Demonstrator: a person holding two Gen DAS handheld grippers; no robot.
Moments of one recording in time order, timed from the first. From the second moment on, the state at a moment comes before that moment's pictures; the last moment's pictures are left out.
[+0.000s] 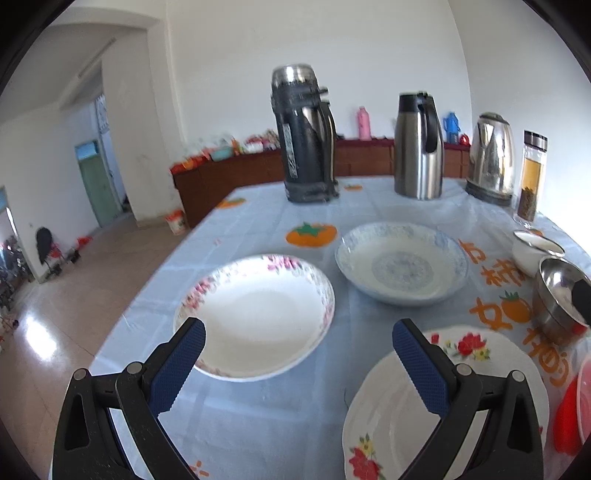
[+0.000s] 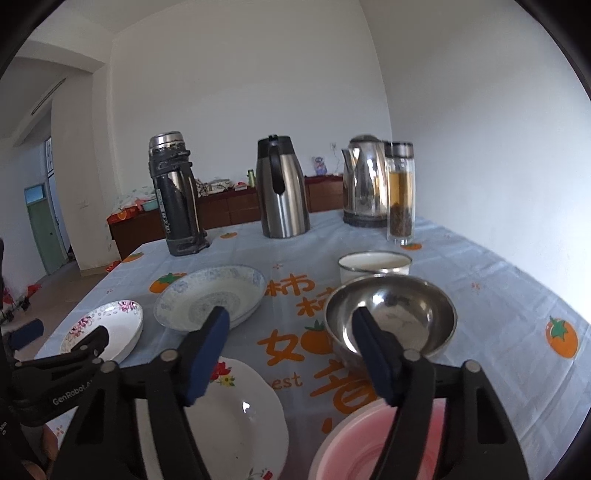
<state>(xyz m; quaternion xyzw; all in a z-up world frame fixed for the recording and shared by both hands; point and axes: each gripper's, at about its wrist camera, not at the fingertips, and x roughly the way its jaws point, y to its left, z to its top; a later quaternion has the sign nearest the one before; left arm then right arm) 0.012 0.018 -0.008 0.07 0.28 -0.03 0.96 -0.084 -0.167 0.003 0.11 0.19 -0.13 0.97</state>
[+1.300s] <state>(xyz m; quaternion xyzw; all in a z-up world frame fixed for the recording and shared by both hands) 0.015 0.019 -0.049 0.03 0.45 -0.18 0.88 -0.102 -0.140 -0.067 0.22 0.38 0.01 0.90</state>
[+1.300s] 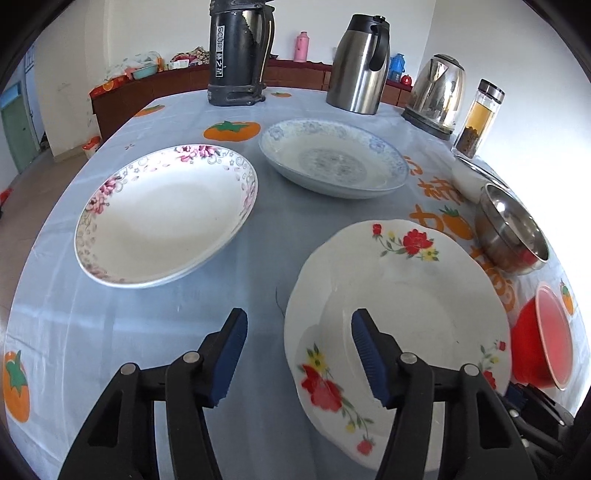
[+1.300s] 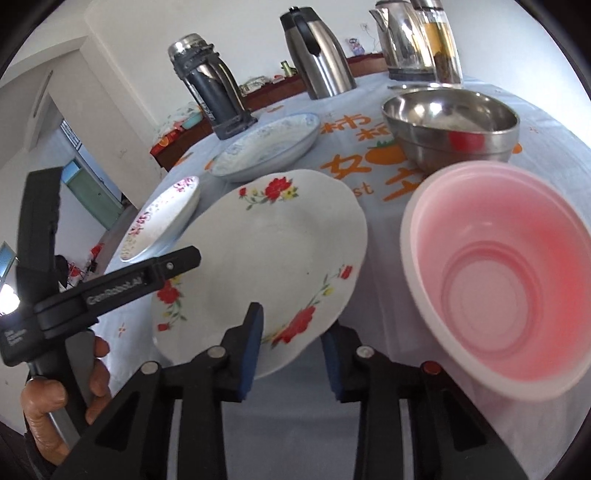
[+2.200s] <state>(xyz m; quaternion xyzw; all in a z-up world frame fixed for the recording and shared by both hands) 0.018 0.018 -0.030 0.03 0.39 -0.16 0.91 -0.077 -0.132 -0.039 0.18 0.35 0.01 0.92</state>
